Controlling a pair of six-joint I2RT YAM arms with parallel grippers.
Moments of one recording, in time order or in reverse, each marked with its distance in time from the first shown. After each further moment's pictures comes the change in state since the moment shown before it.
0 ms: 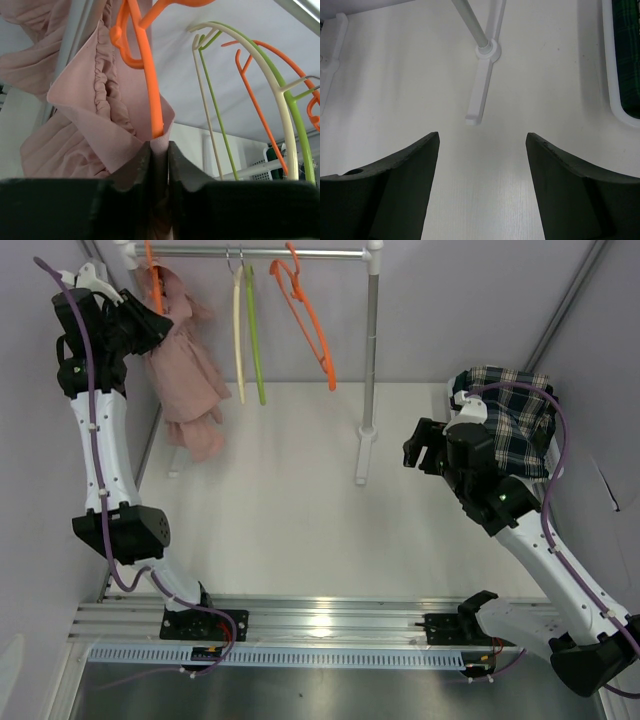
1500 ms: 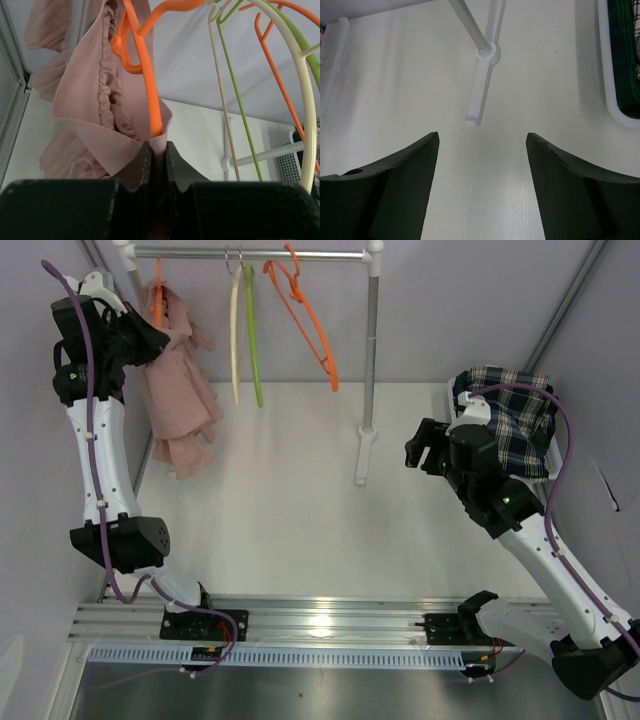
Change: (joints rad) left arm -0.003 -0.068 -0.040 -0.105 -0.036 0.129; right arm 0.000 -0.019 0.000 -0.006 0.007 0.000
